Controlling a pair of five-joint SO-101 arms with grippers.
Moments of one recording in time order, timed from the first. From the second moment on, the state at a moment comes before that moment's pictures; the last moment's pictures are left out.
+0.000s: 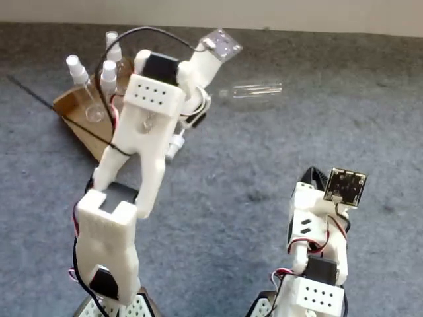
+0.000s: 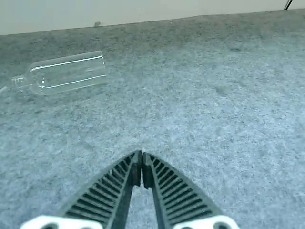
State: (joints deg) left arm 13.2 25.7 -45.8 100.1 -18.7; right arm 11.6 -95.0 96.0 28.7 2.2
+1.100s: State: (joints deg) left arm 6.7 -38.5 40.6 68.3 -15.3; right arm 9.2 -95.0 84.4 49.5 9.7
